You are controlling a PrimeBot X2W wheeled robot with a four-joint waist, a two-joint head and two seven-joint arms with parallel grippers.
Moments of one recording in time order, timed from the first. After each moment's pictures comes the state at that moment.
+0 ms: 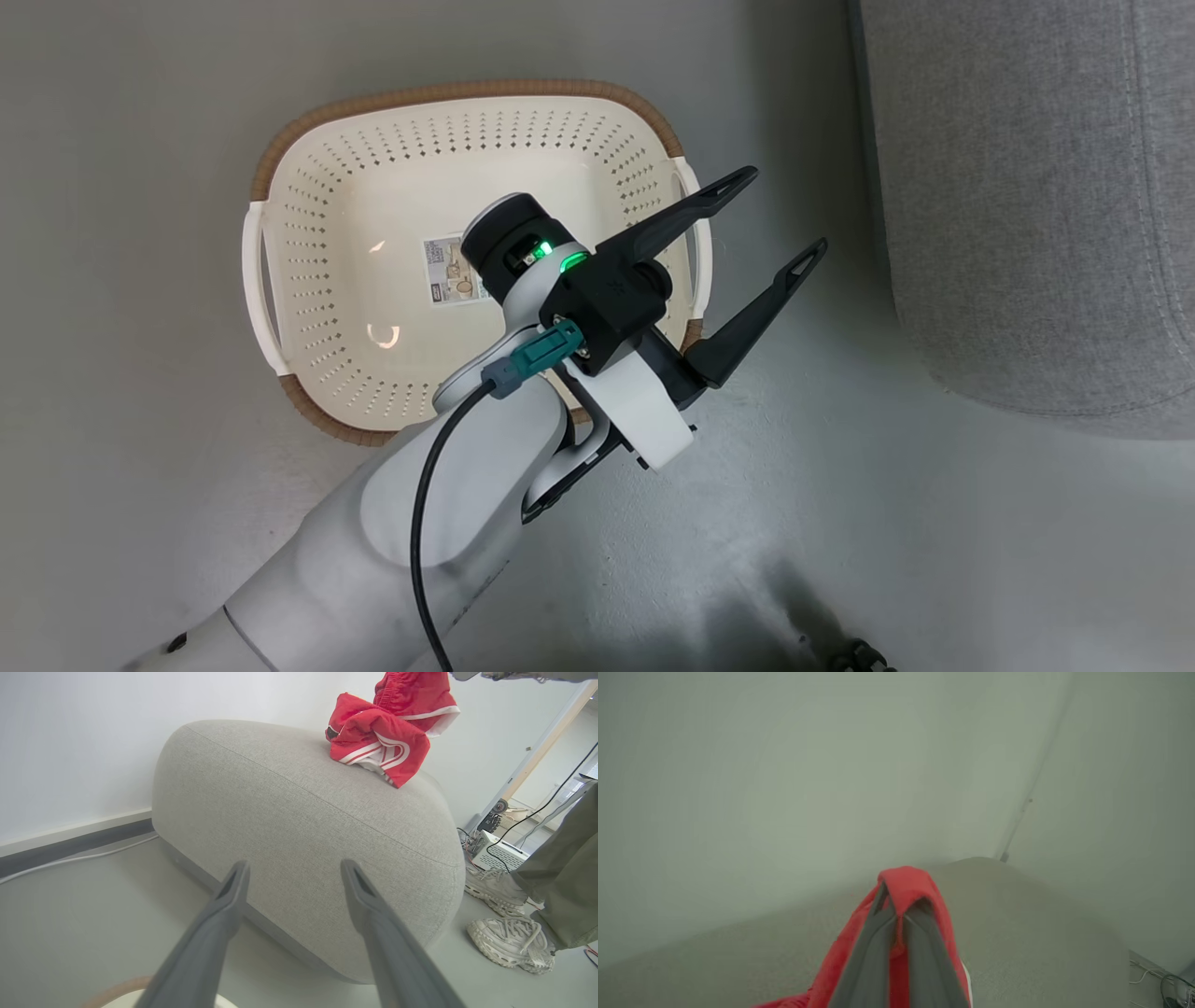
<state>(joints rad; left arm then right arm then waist) -0.81 0.09 -0.86 0.34 -0.44 -0.12 -0.26 -1.46 -0.66 -0.52 1.14 -0.08 0.13 -0.26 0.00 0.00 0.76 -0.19</state>
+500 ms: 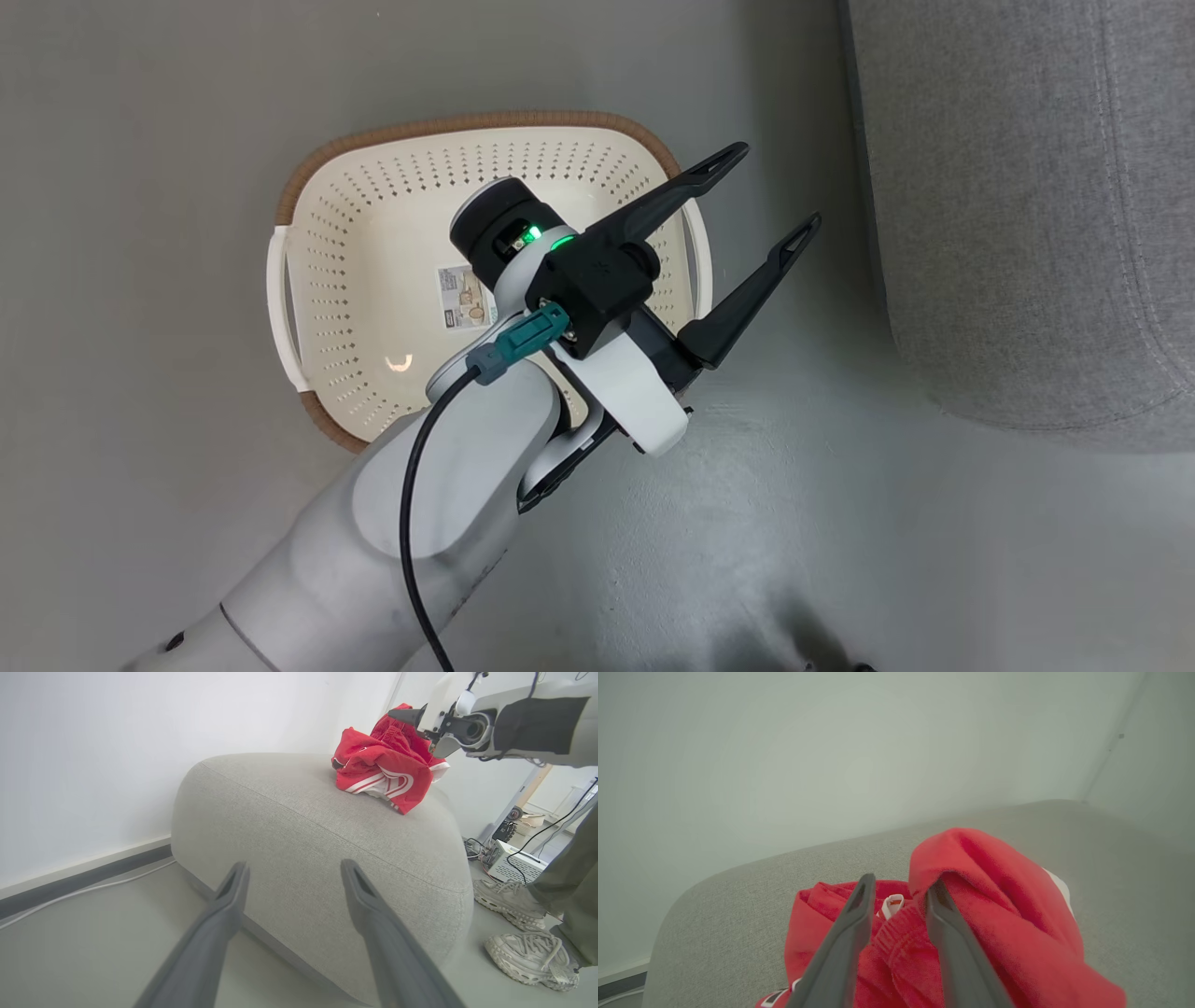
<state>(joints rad) -0.82 0.08 -0.82 0.34 -0.44 -0.12 -0.26 -1.25 -0.53 -0.27 1.10 0.24 0.13 -0.26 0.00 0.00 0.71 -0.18</state>
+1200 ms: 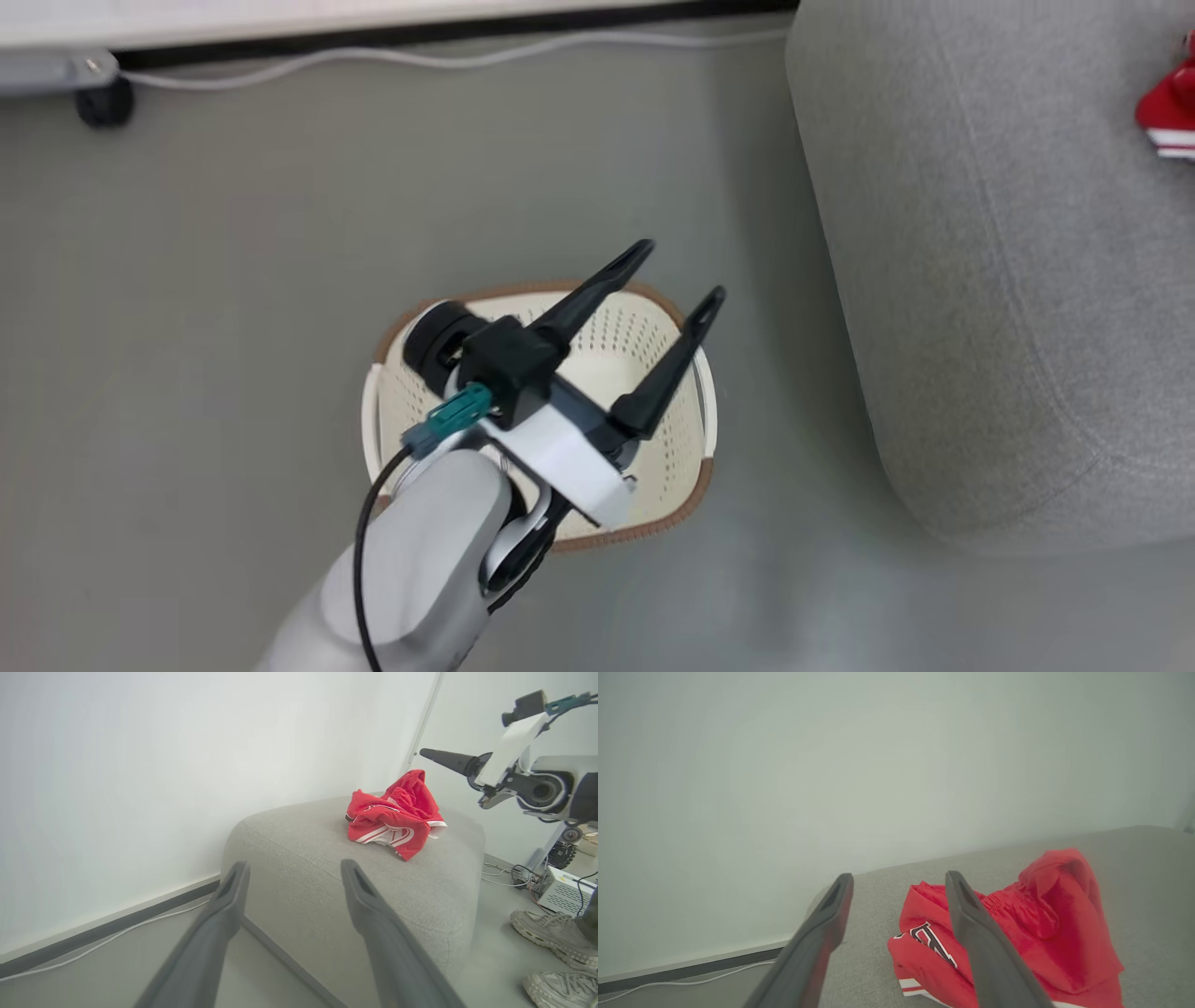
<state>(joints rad) -0.59 0.08 -0.69 0.31 -0.44 -0.12 -0.26 -0.78 -0.54 0.10 0.74 0.62 0.13 -0.26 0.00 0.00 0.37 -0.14</state>
